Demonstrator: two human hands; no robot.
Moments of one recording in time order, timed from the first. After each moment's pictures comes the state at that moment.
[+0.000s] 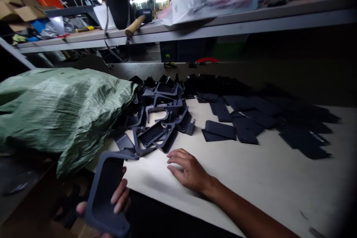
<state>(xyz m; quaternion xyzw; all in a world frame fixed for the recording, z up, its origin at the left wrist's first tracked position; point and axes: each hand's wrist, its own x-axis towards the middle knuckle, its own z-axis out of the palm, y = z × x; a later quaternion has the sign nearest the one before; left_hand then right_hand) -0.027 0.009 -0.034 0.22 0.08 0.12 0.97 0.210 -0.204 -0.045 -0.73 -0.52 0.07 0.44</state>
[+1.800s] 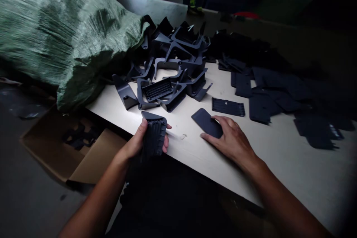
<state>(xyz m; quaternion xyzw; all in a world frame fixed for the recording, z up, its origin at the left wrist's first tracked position) 0.032 -0.056 -0.028 0.43 0.13 -0.05 0.89 0.257 -0.316 -0.061 -0.91 -0.36 0.09 0.17</state>
